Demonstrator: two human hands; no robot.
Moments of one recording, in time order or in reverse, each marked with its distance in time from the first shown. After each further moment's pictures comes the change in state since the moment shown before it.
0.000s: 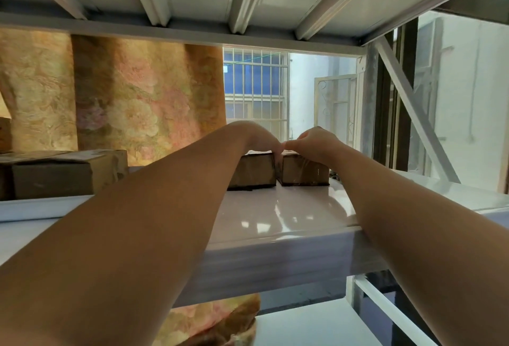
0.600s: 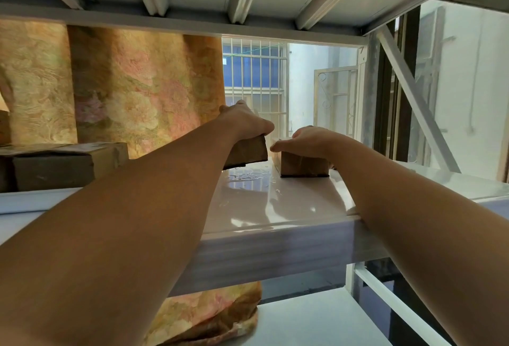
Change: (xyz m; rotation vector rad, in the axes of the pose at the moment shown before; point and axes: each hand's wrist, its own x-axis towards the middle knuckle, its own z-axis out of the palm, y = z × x) left_hand 0.025 -0.028 -0.006 -0.128 0.456 0.043; right_hand -0.005 -0.012 0.007 -0.237 -0.185 0.067
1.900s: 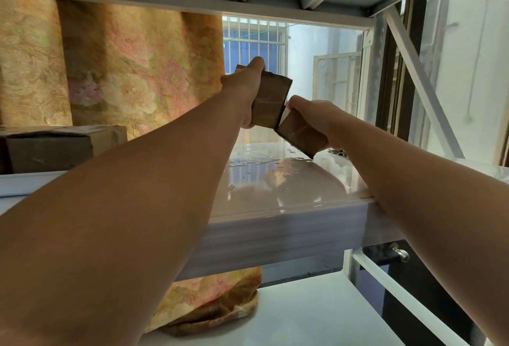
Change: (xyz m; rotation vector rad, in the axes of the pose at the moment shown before) left_hand 0.001 0.009 -0.009 -1.035 -0.088 -0.237; right_hand -0.007 -0.003 -0.003 0.693 0.087 0.078
